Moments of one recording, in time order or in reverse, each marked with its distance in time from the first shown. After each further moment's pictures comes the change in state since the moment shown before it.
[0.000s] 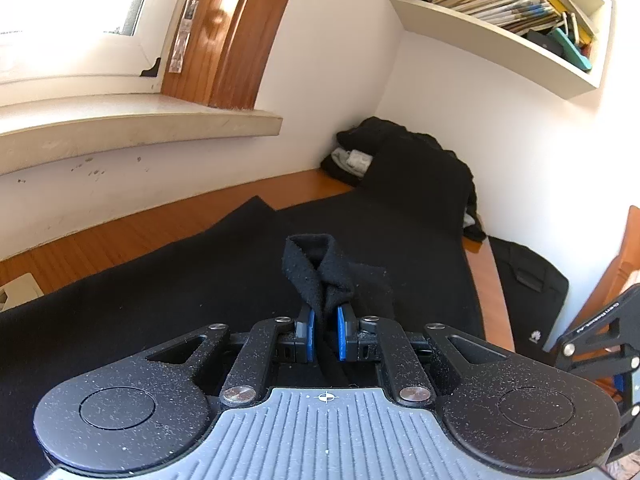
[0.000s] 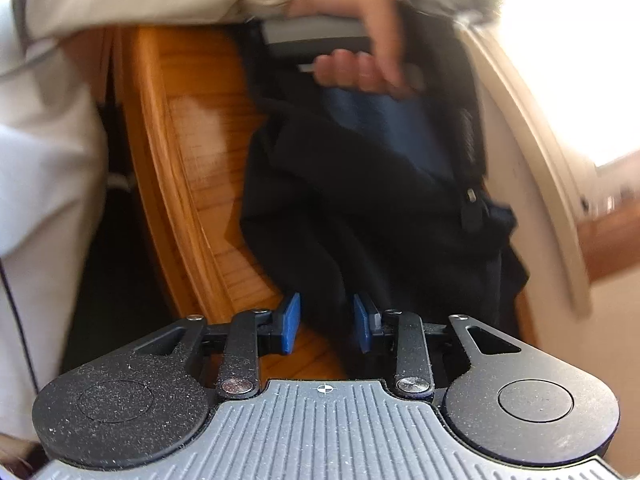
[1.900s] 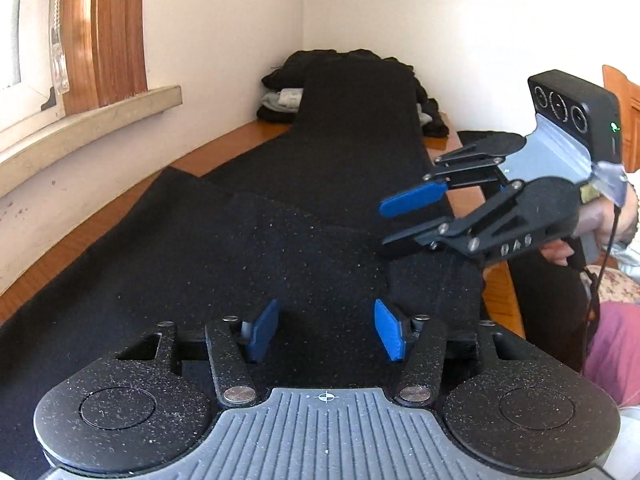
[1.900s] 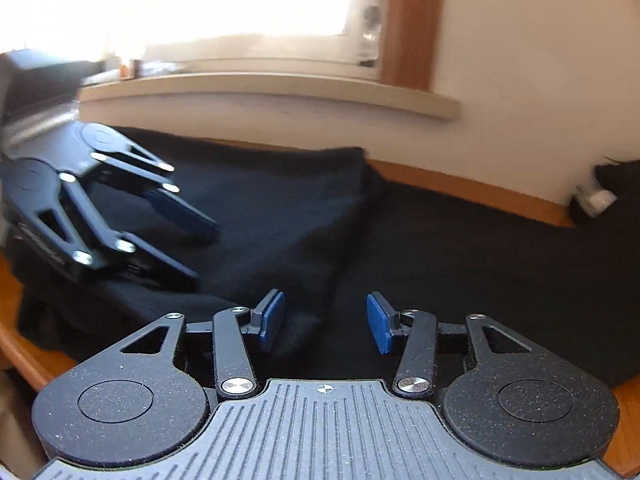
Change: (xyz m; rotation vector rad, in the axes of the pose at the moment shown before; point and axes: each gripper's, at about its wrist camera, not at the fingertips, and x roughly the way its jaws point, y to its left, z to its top) left arm 0.025 -0.072 -0.045 0.328 0.162 0.027; right arm 0.032 -0.085 -0.126 1.016 -0.277 -0.188
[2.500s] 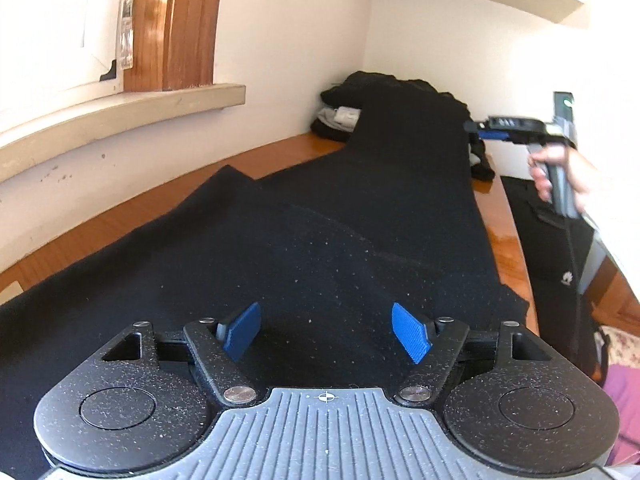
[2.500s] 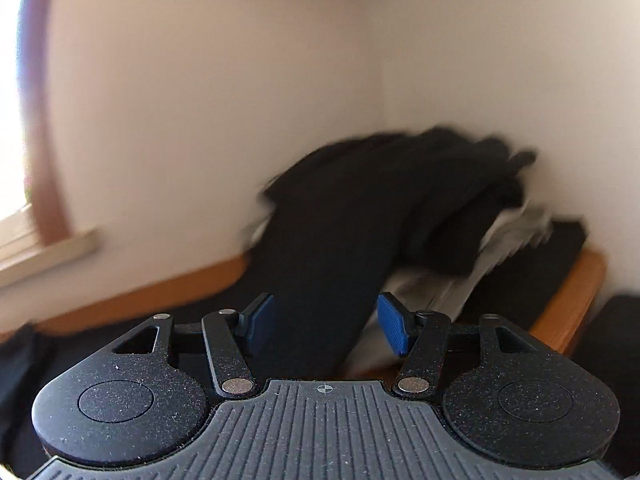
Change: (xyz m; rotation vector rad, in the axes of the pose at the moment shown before) left arm 0.003 0.027 0.011 -0.187 -0.052 0.070; right arm -0.073 -0.244 -0.015 0.506 -0.261 -0.532
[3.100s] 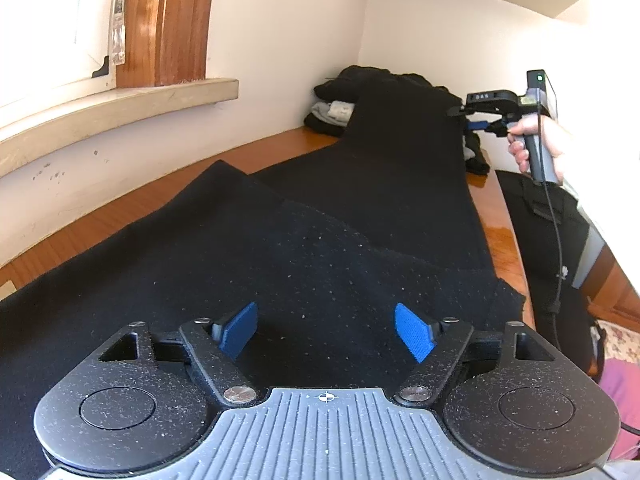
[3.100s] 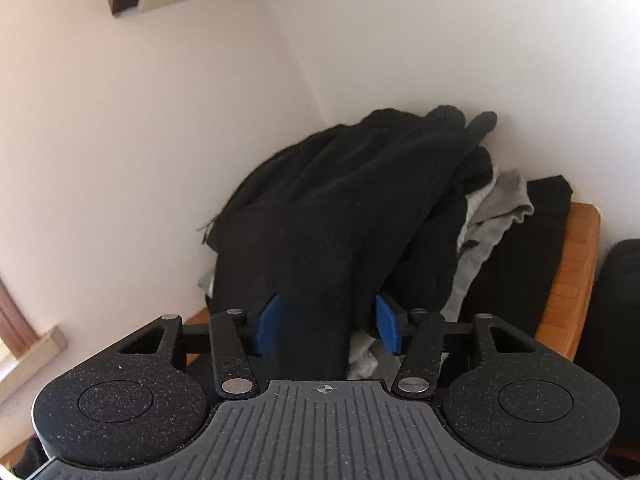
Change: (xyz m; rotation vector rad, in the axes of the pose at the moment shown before) left arm 0.004 -0.001 0.000 0.016 0.010 -0.013; right arm 0.027 -0.025 0.024 0.262 0.071 -0.082
